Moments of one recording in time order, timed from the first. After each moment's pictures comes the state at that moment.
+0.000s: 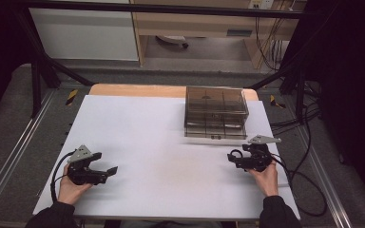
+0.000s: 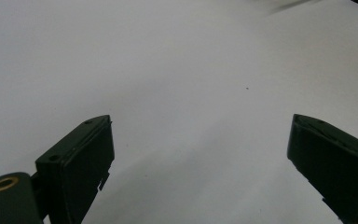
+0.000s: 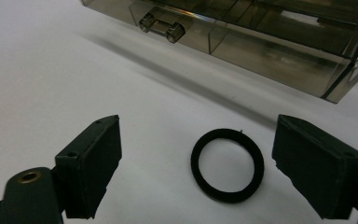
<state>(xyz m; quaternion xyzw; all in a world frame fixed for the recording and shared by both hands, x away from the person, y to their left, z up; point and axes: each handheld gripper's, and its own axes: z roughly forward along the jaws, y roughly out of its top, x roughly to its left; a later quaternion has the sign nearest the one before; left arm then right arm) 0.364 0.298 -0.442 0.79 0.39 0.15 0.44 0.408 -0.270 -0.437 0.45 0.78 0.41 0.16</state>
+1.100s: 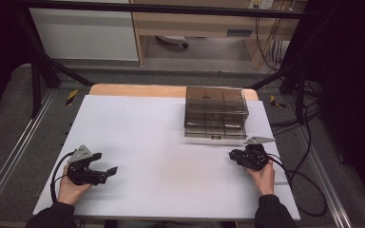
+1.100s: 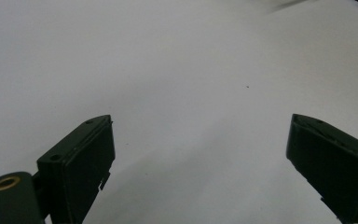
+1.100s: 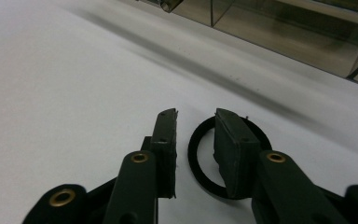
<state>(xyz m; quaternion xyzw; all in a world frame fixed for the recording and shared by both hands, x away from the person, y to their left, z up) 0.364 0.299 -0.442 0.79 0.39 0.15 0.44 0.414 -0.266 -0.449 0.45 0.80 0.38 0.14</state>
